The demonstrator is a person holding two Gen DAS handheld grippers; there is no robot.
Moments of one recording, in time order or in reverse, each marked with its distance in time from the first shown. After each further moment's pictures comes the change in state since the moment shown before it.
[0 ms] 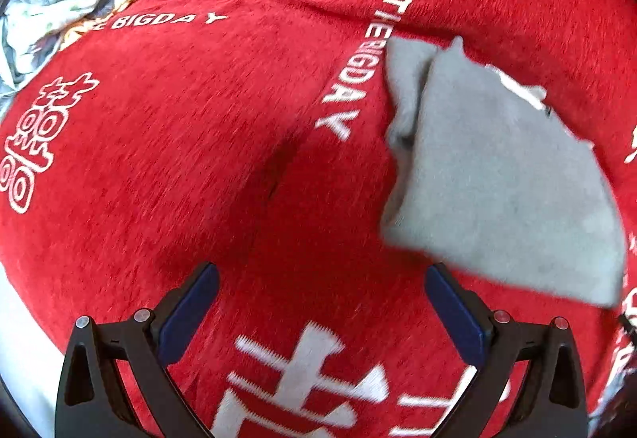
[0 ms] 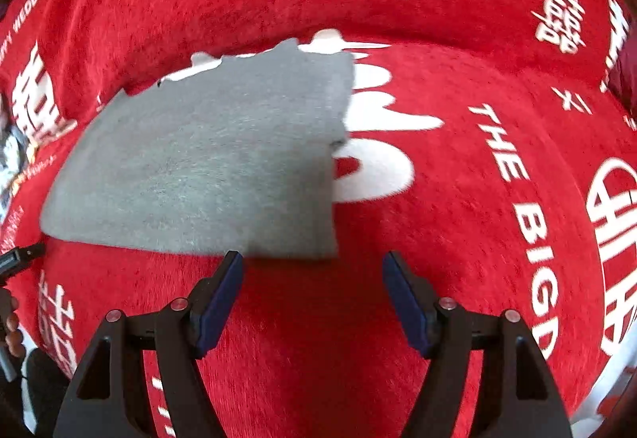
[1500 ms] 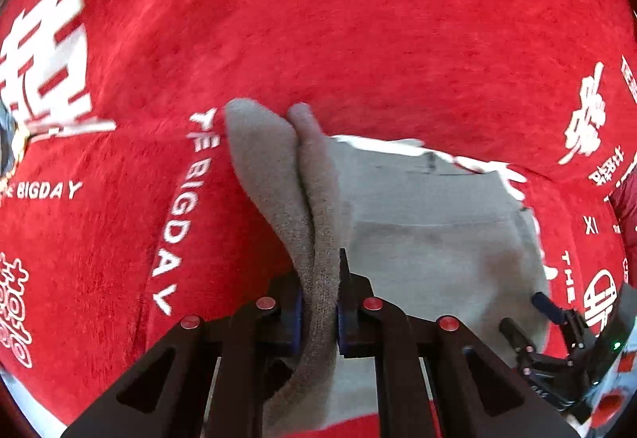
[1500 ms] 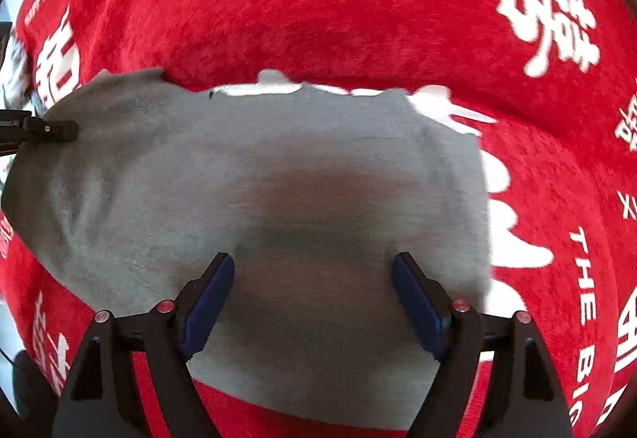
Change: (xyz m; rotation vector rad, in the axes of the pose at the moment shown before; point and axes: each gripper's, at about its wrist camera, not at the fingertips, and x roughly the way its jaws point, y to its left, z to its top) left arm -0.036 -0.185 0.116 0.272 -0.016 -0.112; right arm 0.053 0.084 0.073 -0.187 -0.058 0.074
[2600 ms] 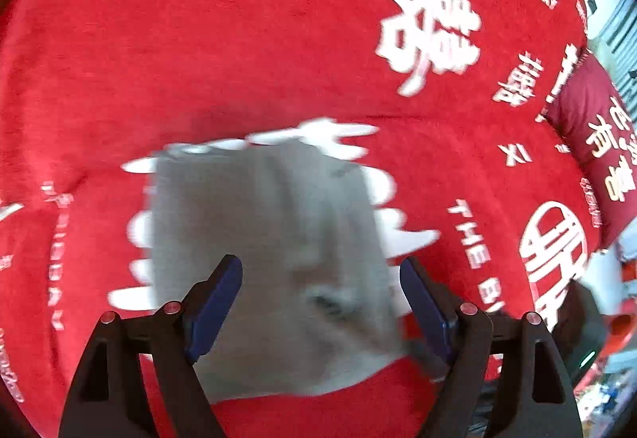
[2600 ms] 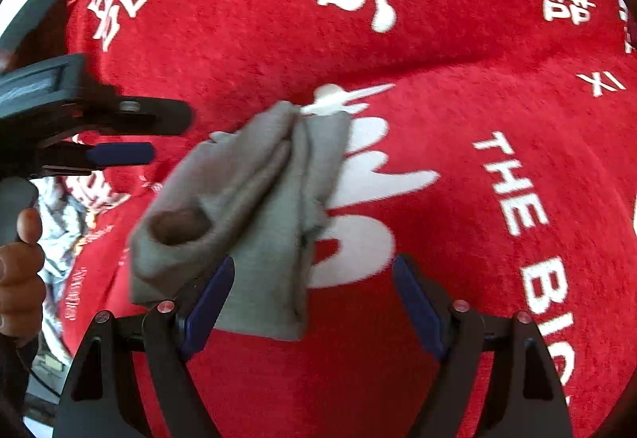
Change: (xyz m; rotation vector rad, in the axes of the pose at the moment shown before) left arm -0.001 -0.211 -0.025 0.264 0.023 -0.115; right arm -0.060 -0.122 -0.052 0.293 -0.125 0.248
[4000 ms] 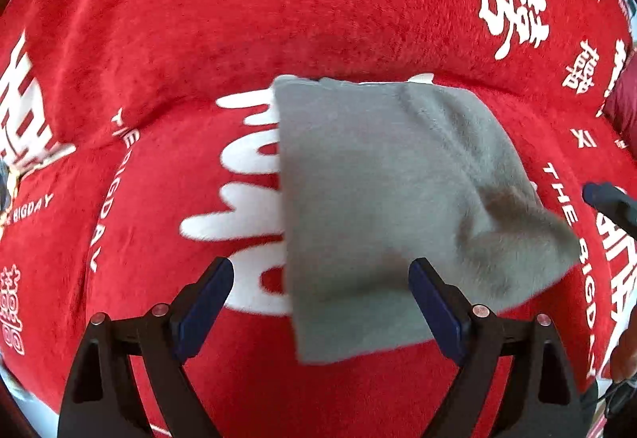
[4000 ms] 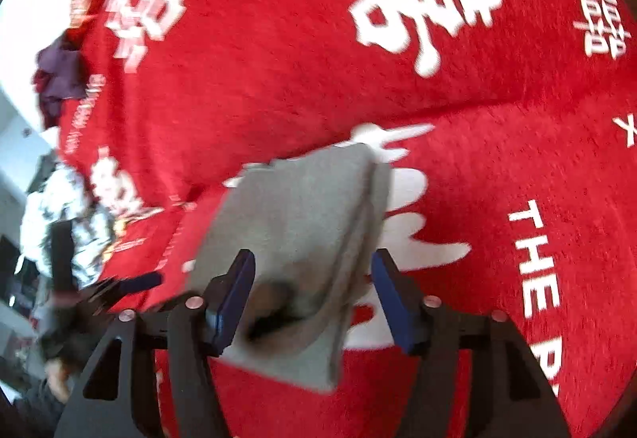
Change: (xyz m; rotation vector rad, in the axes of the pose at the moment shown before) left arm 0.013 0.068 -0.078 -0.067 -0.036 0.160; right arm -0.015 0.029 0.036 -0.071 -0.008 0.109
